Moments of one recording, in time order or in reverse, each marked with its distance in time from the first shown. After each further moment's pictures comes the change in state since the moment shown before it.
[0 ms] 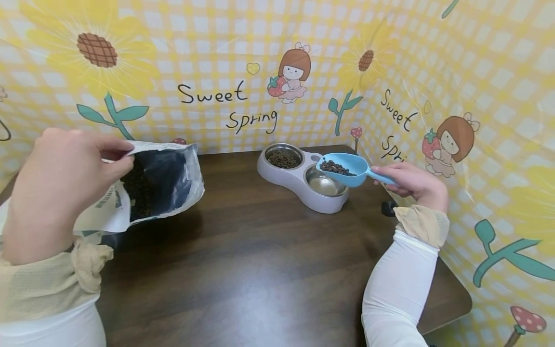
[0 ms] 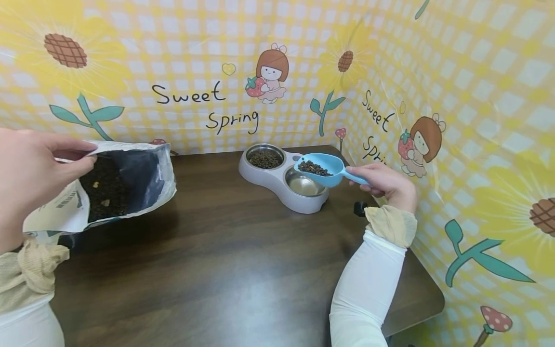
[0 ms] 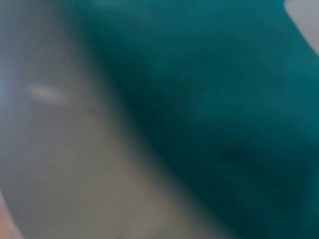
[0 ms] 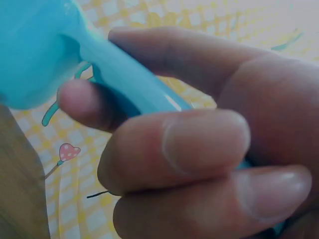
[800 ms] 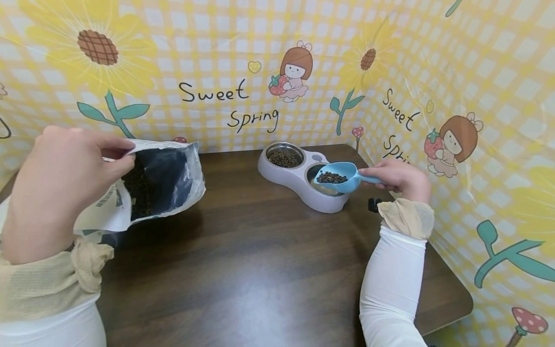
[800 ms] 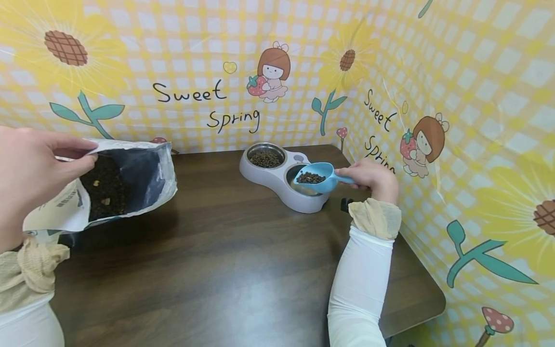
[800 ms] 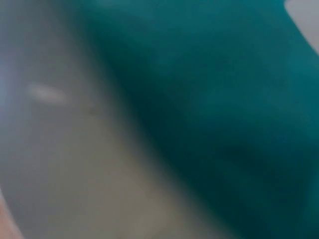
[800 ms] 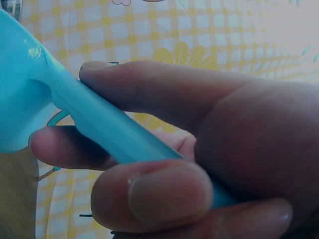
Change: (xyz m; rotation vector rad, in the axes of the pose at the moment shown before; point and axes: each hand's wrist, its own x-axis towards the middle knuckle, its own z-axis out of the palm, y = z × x) left_hand -0.001 -0.001 0.000 0.002 0.001 -0.010; right_hand 0.012 -0.035 0.021 -0.376 0.019 0.061
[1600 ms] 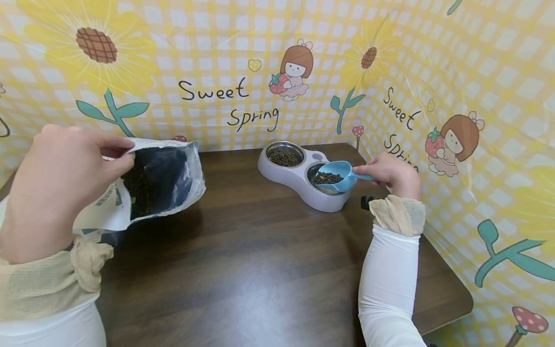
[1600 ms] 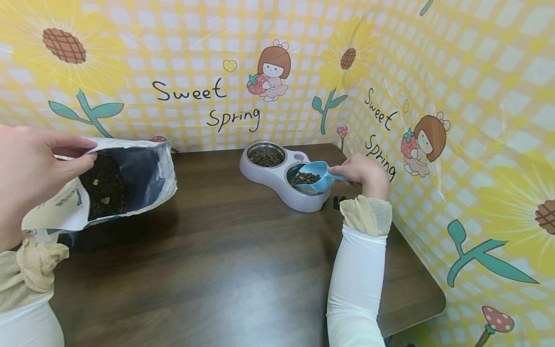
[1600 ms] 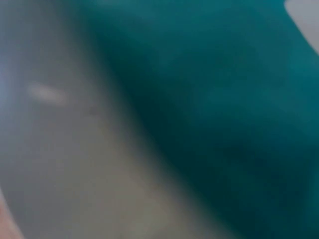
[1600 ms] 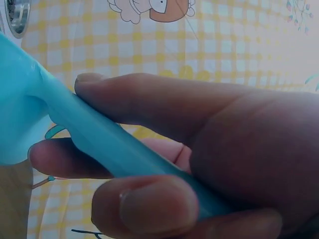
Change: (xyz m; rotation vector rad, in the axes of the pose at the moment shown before) left_hand 0.000 -0.002 0.001 0.003 0.000 0.011; right_hand 0.002 -0.024 0.004 -0.150 0.045 0.059
